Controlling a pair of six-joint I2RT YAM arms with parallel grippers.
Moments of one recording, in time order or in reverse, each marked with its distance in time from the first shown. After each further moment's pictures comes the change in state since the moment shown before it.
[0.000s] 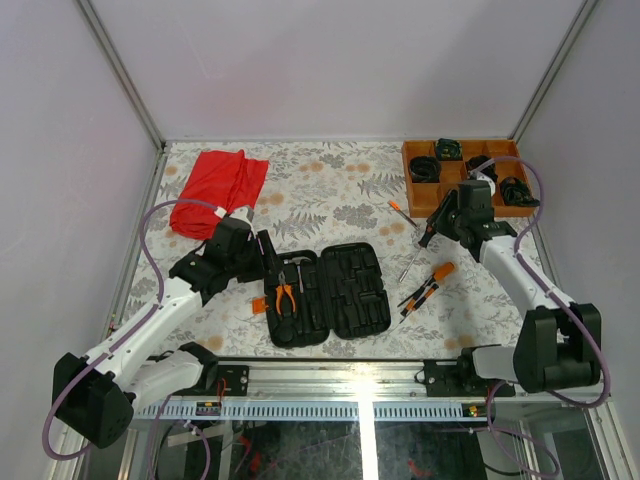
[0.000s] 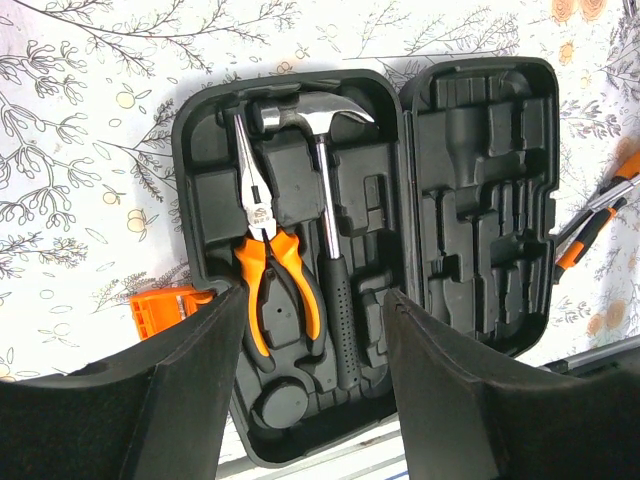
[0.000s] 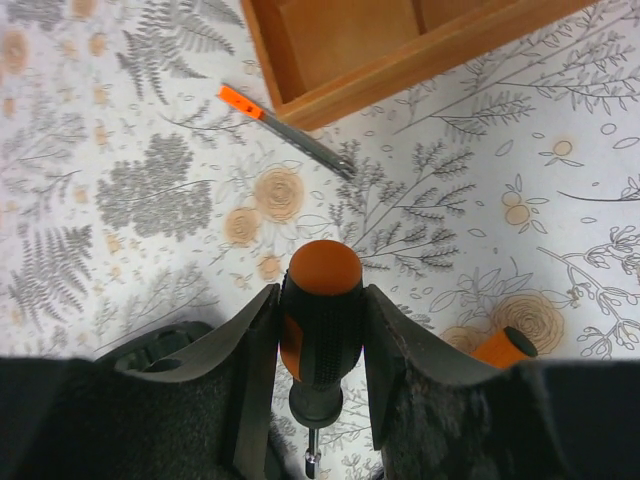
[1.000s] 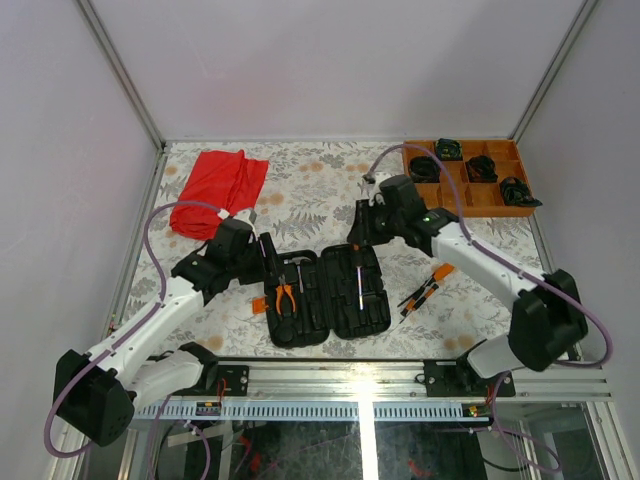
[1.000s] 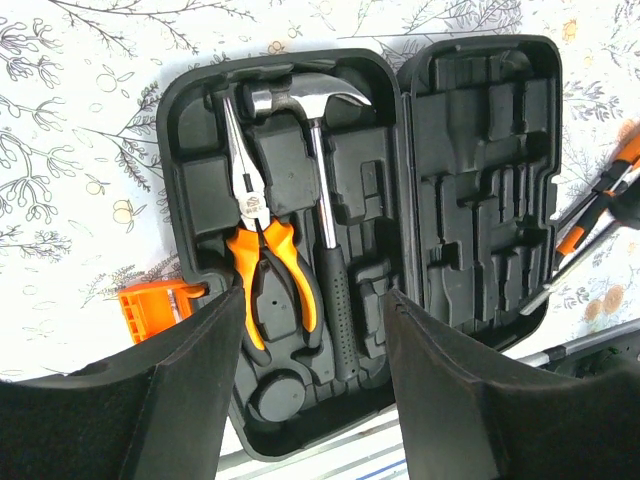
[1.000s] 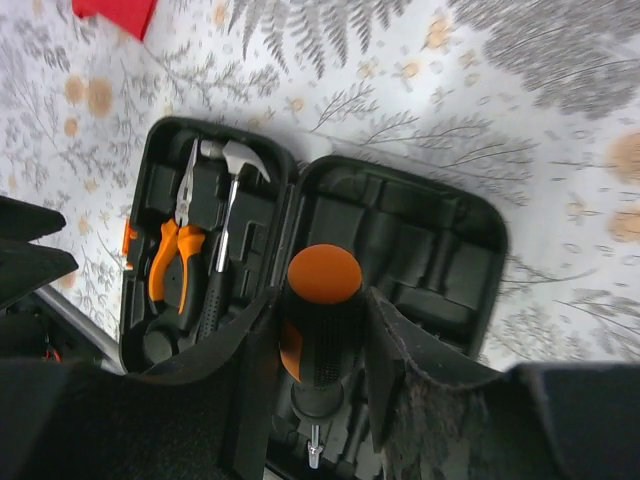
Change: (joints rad) left arm 0.000 0.012 -0.009 0.005 0.034 -0.001; right arm 0.442 0.097 0.215 -0.093 -0.258 -0.180
